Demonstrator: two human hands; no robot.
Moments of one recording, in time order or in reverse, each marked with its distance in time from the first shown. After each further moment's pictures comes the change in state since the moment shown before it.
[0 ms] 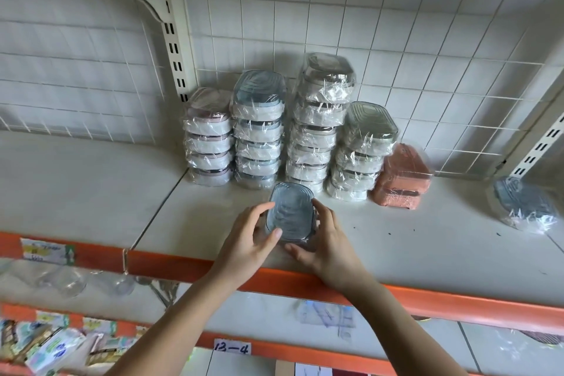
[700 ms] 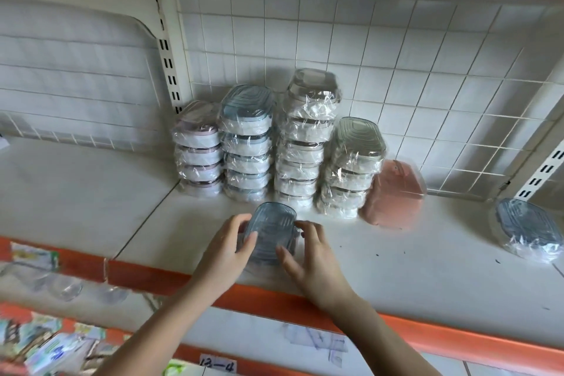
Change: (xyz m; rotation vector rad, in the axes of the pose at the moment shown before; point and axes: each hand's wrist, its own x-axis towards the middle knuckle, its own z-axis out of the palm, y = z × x) left_hand 0.012 0.003 0.008 0.190 0.096 -0.108; right_hand 0.004 0.005 -0.012 0.022 -0.038 -0.034
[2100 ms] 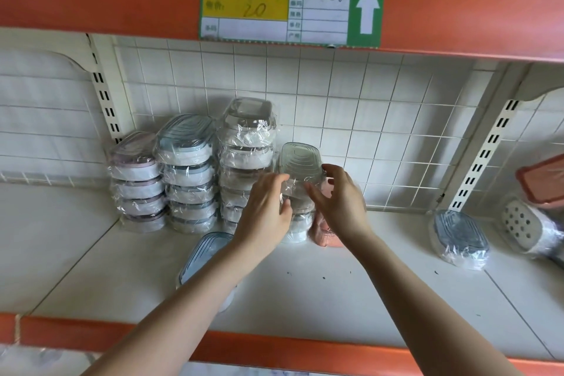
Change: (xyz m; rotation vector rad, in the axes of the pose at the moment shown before) left_hand 0.093 0.136 0.081 0.087 0.109 0.375; right_hand 0.079 0.043 -0.145 -0.085 0.434 0.066
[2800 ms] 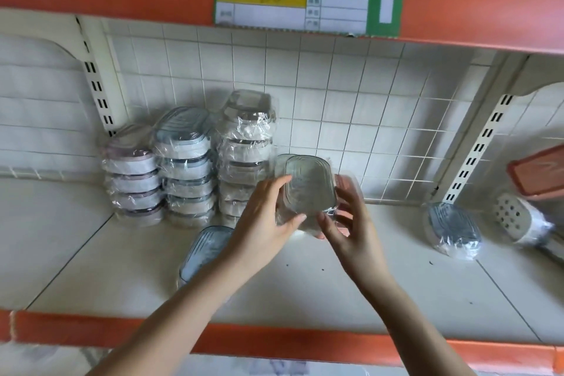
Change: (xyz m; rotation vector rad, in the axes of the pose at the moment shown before) left_hand -0.026 0.013 -0.023 -0.245 -0.078 -0.036; right_hand -0.074 -0.004 -0.020 0.393 -0.045 -0.020
